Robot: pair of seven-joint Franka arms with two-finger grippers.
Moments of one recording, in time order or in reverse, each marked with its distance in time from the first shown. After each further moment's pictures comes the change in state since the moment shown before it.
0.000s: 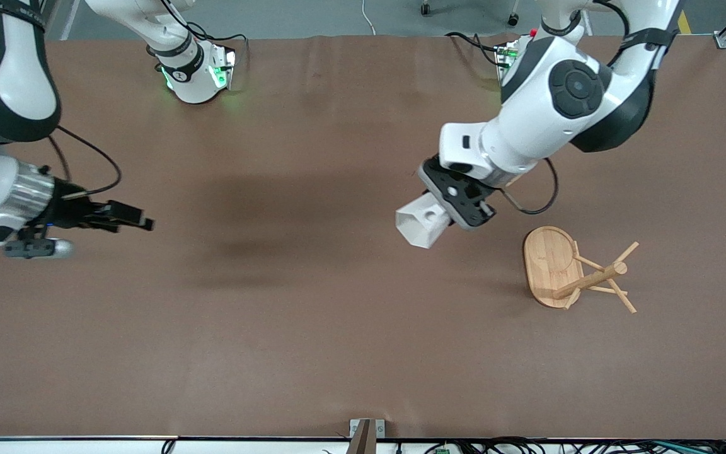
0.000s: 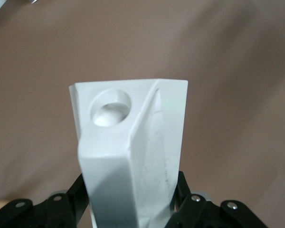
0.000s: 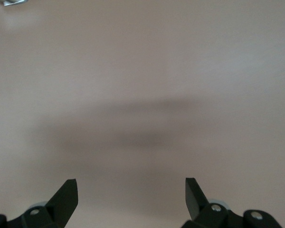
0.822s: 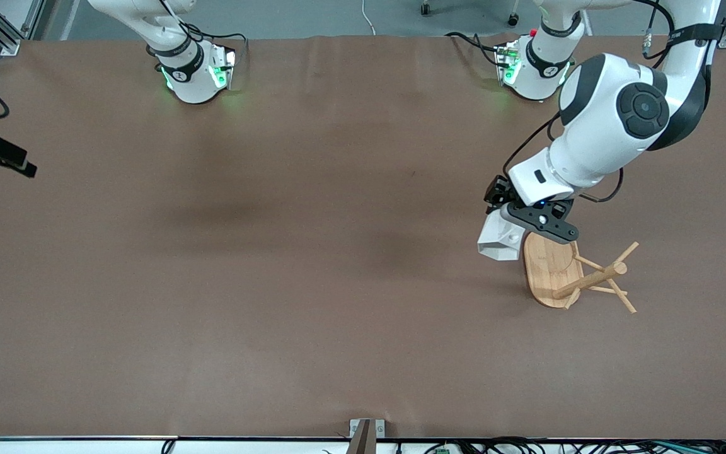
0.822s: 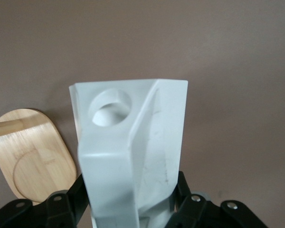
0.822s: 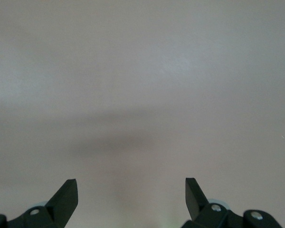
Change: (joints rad) left arm 0.112 -0.126 0.081 -0.303 0.005 0.140 -0.109; right arm -0.162 -0.165 0.114 0.178 -0.292 -0.357 0.107
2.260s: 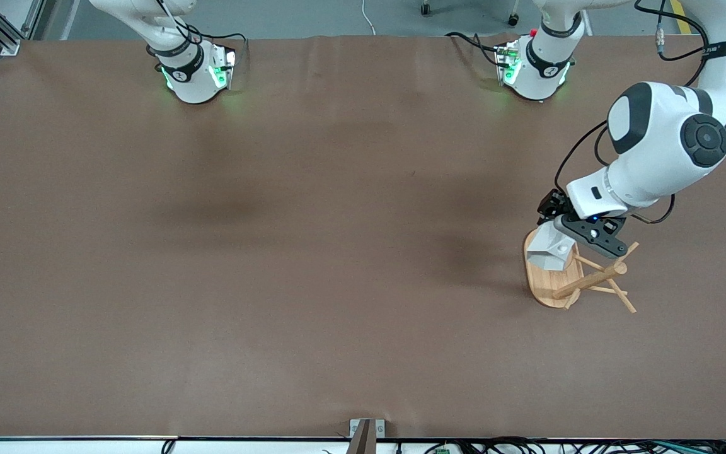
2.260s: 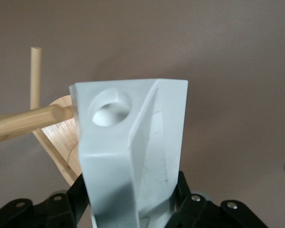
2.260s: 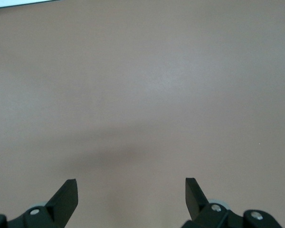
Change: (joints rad) left arm 0.059 -0.001 0.121 -0.074 0.000 0.034 0.285; right arm -0.022 0.039 0.001 0.107 -0.023 0.011 0.010
